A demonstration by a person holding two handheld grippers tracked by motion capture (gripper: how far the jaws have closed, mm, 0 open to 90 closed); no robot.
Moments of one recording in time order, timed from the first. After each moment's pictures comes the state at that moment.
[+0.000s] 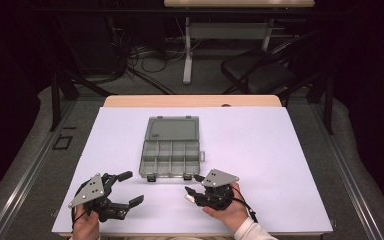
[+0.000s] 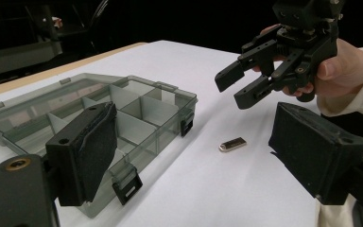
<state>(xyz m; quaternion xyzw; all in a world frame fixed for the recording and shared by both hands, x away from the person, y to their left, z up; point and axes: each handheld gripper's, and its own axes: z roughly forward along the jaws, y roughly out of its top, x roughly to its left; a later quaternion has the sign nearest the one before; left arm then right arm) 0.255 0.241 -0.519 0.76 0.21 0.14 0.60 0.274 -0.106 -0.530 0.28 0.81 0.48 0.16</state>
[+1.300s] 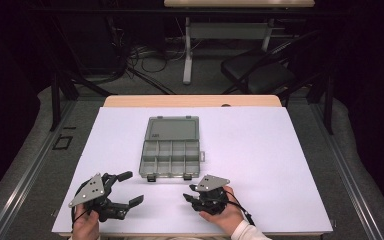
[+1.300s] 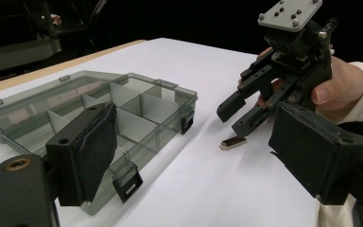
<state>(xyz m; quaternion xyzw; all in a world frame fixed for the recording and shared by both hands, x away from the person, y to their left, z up) 0.255 0.242 -0.519 0.76 0.21 0.14 0.59 0.273 -0.095 -0.556 0.29 0.84 0.45 0.13</state>
